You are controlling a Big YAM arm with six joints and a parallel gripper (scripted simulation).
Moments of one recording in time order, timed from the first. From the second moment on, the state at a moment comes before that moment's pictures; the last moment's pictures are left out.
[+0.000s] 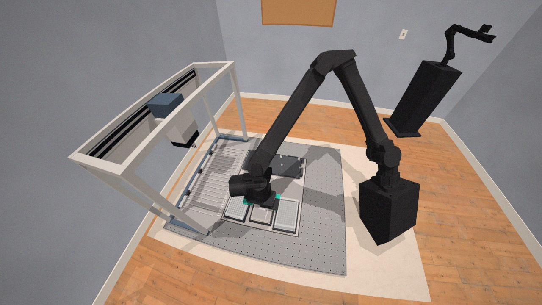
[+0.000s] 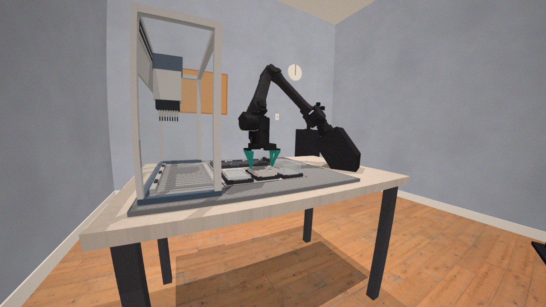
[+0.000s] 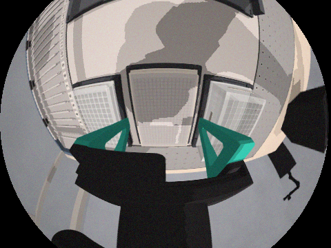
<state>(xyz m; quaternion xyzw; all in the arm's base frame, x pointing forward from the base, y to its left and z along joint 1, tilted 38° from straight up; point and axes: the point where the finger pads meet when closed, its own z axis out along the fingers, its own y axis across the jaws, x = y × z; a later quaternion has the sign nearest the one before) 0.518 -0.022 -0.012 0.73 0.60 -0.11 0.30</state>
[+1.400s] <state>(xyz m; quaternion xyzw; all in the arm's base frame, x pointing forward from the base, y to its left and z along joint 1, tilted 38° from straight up) 0.523 -0.036 -0.030 0.73 0.60 -0.11 0.30</state>
